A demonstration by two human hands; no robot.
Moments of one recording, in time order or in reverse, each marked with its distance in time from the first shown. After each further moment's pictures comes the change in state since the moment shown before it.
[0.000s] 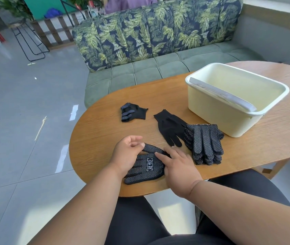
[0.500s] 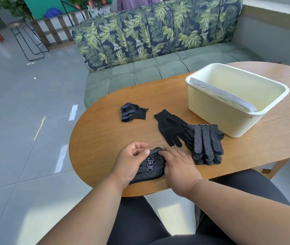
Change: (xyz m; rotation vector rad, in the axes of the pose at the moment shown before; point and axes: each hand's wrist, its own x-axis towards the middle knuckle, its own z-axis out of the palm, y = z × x) left_hand -0.025 -0.011 0.007 -0.143 -0.081 0.017; right_hand -0.002 -0.002 0.000 0.096 0.046 0.041
